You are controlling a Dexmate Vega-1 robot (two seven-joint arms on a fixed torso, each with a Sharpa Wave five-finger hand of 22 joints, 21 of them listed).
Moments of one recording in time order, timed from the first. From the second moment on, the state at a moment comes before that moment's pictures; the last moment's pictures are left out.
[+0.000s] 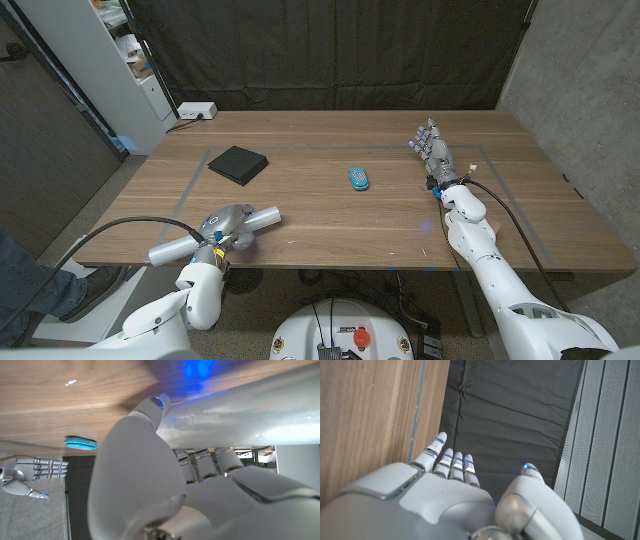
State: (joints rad) left arm 1.50 1.02 0.42 -2.33 0.28 0.77 0.59; left_hand 1.38 -0.08 0.51 -0.17 0.53 0.62 0.07 0.43 0.43 0.55 -0.04 0.53 0.73 0.61 0.08 0.65 0.71 0.55 0.17 0.98 0.20; right arm -0.84 -0.15 0.00 -1.14 0.35 0.34 0.21; right_hand 0.27 -0.05 0.12 0.02 0.37 0.14 0.07 0.20 0.19 0.10 0.08 0.19 0.18 0.09 0.03 0.22 0.22 0.30 -0.01 0.20 0.17
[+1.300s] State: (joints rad) left arm 1.60 1.07 0.28 -2.47 0.31 0.77 0.57; left_hand 1.38 -0.08 0.51 -0.17 0.54 0.62 0.07 0.43 0.45 0.57 -0.03 0.52 0.79 0.62 0.08 0.67 0.75 0.56 0.18 1.06 0.19; right arm -0.86 -0.16 0.01 -1.15 0.36 0.34 0.22; right_hand 0.27 -0.05 0.11 0.02 0.37 0.14 0.07 0.20 0.19 0.10 0.08 0.19 0.18 0.09 0.03 0.22 0.22 0.30 -0.01 0.20 0.17
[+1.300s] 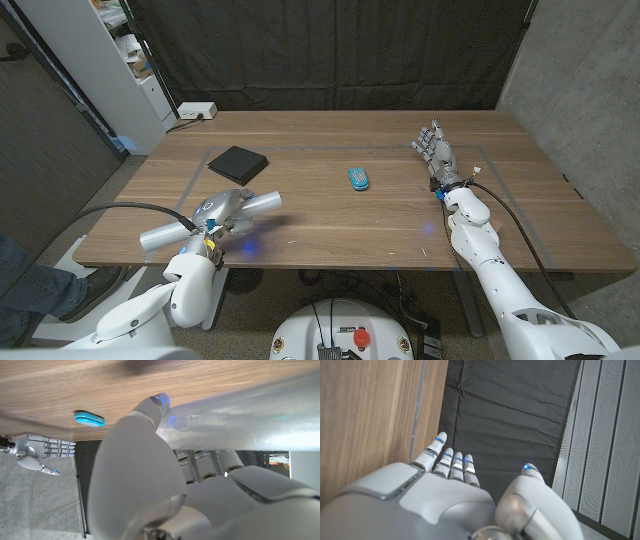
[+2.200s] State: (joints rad) left arm 1.63 1.08 0.23 -2.51 0.37 0.79 0.53; left_hand 1.38 -0.08 0.51 -0.17 0.54 0.62 0.07 0.42 0.46 0.57 -0.02 0.52 0.82 0.63 0.07 0.67 0.77 0.56 0.18 1.10 0.19; right arm -0.85 -0.16 0.02 -1.14 0.37 0.35 0.23; right_hand 0.27 -0.04 0.11 0.02 0.37 0.14 0.07 0.20 0.19 0.10 0.08 0.19 0.18 0.10 0.03 0.22 0.22 0.30 0.00 0.20 0.17
